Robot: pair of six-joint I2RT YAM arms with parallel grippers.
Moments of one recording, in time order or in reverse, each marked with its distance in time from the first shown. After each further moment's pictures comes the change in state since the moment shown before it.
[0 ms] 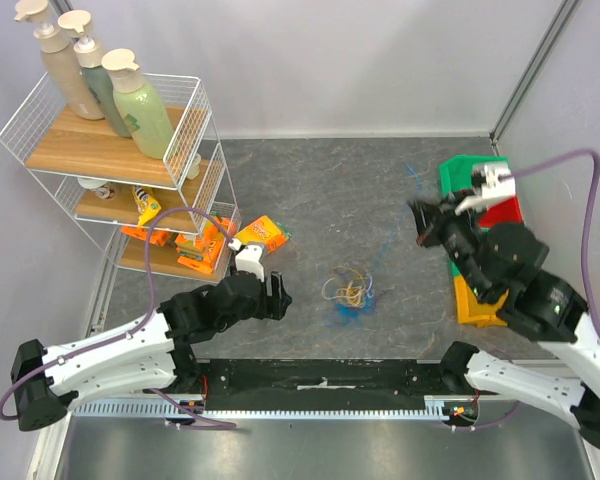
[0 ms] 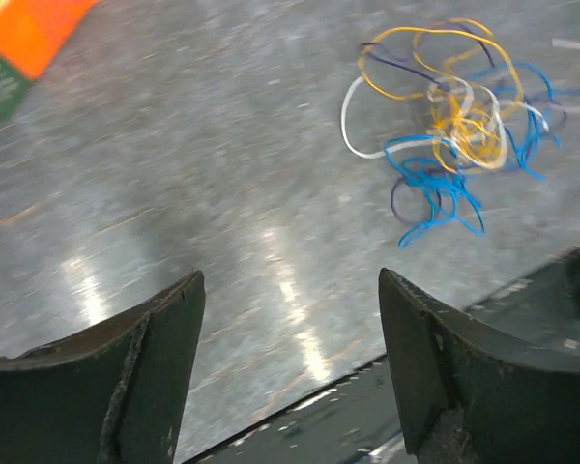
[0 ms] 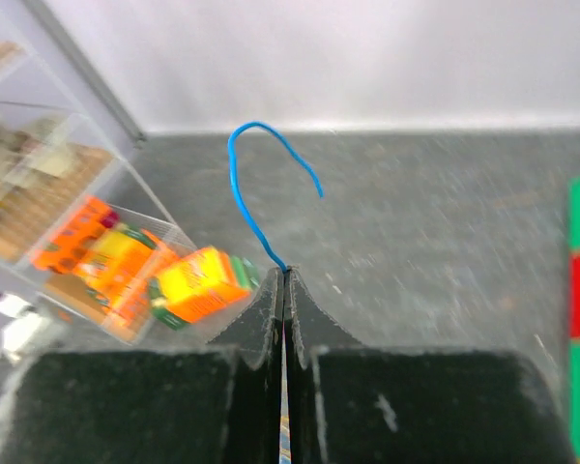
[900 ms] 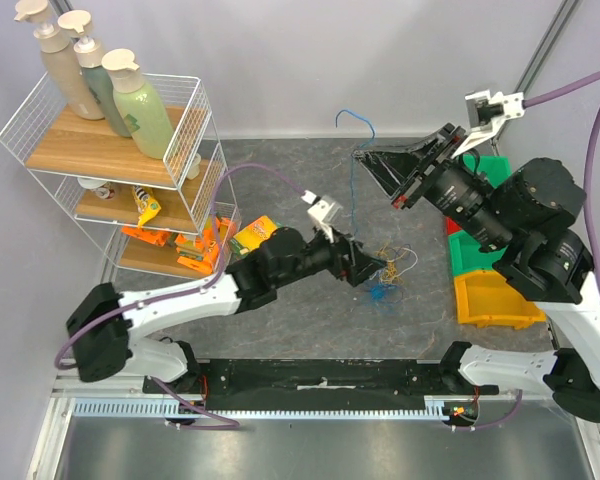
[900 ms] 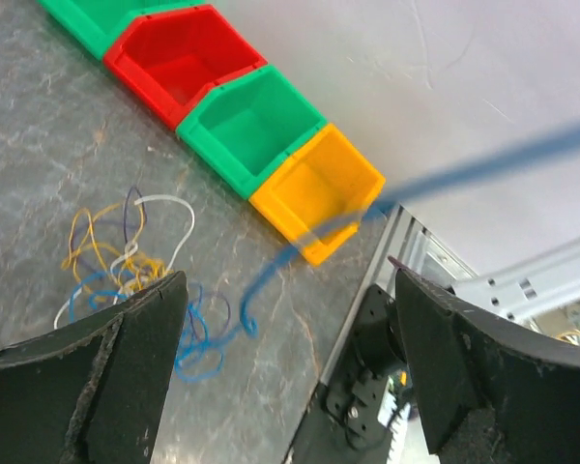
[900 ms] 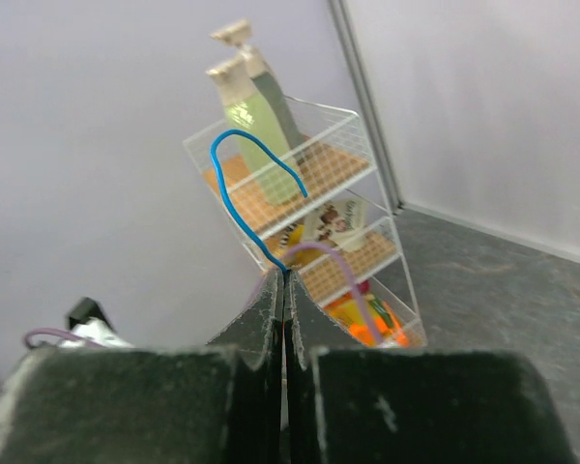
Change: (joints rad) left arm 0.000 0.464 0.268 0.867 0.455 0.161; right arm 0.000 0.399 0.599 0.125 -0.553 0.029
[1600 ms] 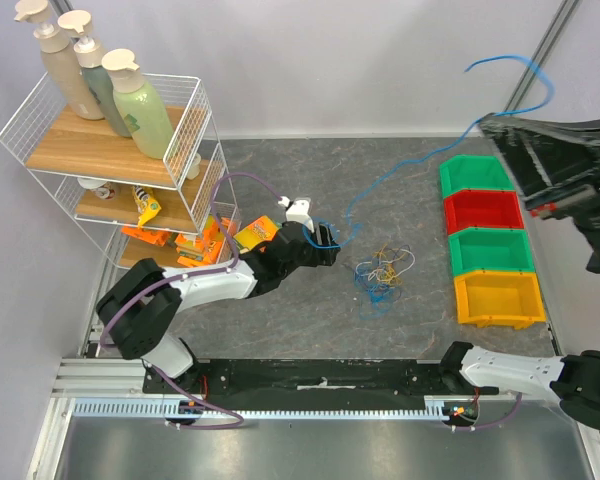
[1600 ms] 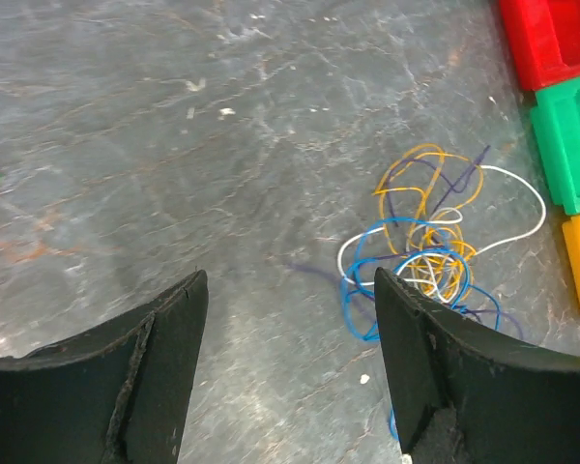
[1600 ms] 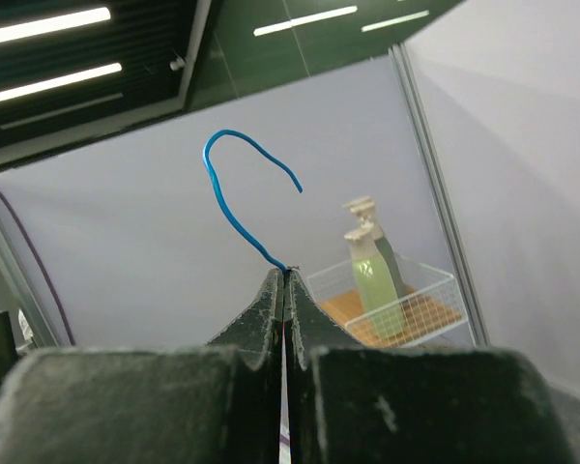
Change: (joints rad) left arm 0.165 0.303 -0.008 -0.113 -0.283 -0.082; right arm 0.000 -0.043 0.304 0.034 -0.089 0.088
